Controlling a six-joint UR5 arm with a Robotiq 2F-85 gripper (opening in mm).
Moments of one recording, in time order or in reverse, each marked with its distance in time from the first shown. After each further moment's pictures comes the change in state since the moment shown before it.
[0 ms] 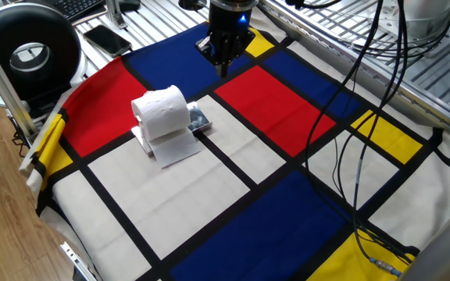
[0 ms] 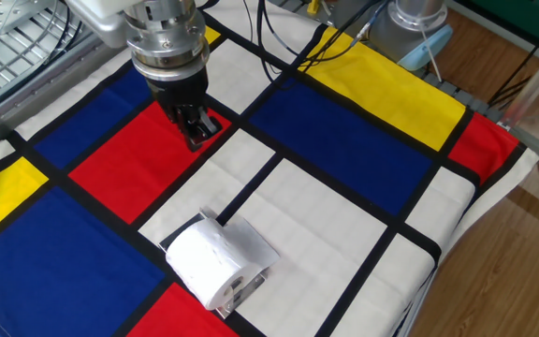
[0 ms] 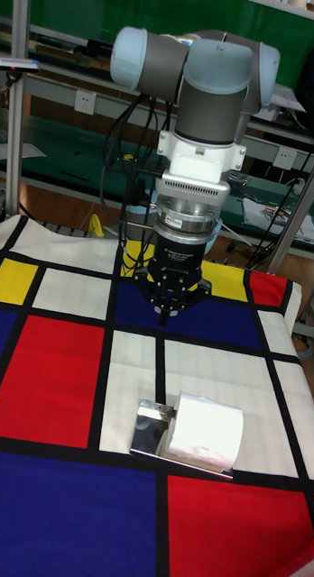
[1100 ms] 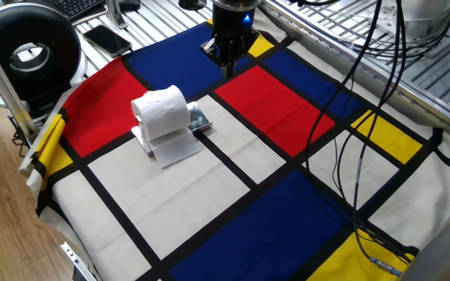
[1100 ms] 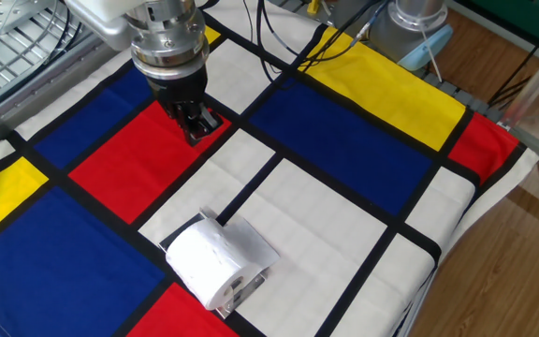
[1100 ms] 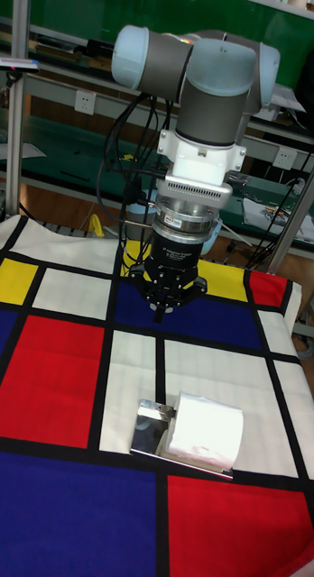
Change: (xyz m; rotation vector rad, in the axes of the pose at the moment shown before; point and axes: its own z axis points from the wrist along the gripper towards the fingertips) arm 0.004 -0.012 0.000 0.044 0.016 -0.071
